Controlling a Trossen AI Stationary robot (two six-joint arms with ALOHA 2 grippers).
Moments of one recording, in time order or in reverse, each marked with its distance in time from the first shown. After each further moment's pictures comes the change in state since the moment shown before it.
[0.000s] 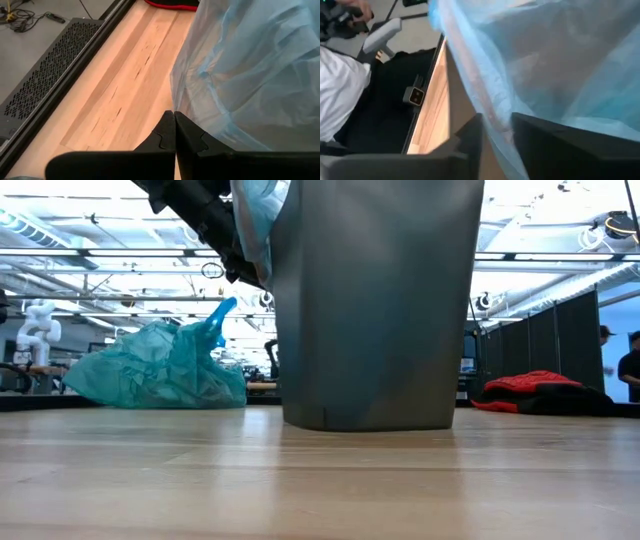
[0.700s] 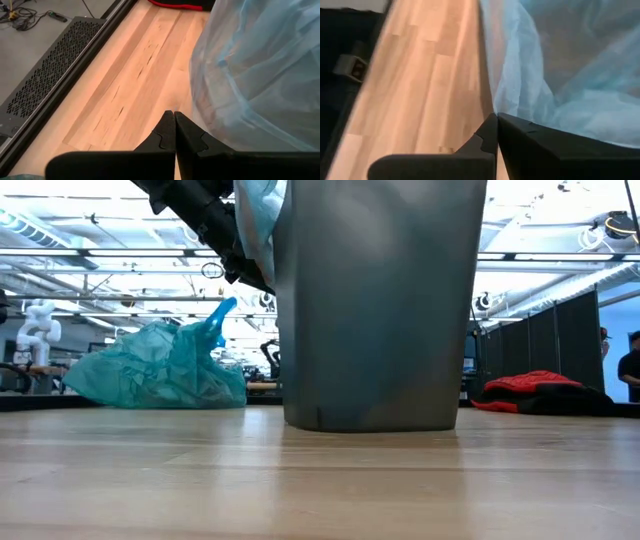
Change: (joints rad) left arm 0.011 0.000 0.000 -0.003 0.000 -0.001; right arm 0.550 -0.023 0.000 -0.089 0.781 0.199
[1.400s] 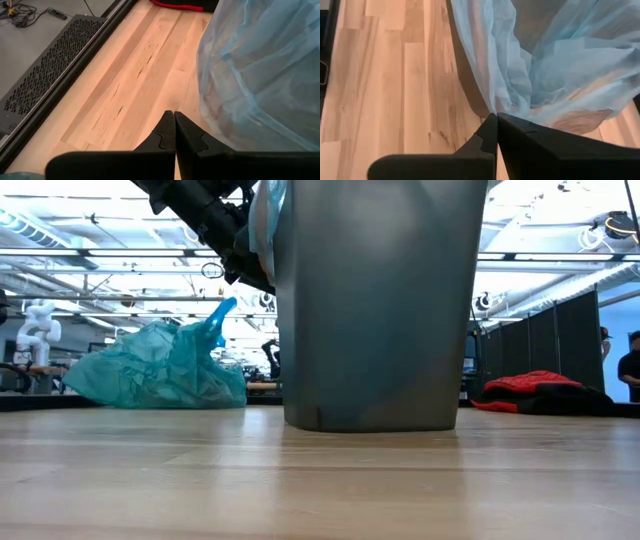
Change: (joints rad) left arm 0.000 0.000 0.000 0.000 0.000 -0.021; right arm 0.189 0.004 0.000 -0.211 0.280 0.374
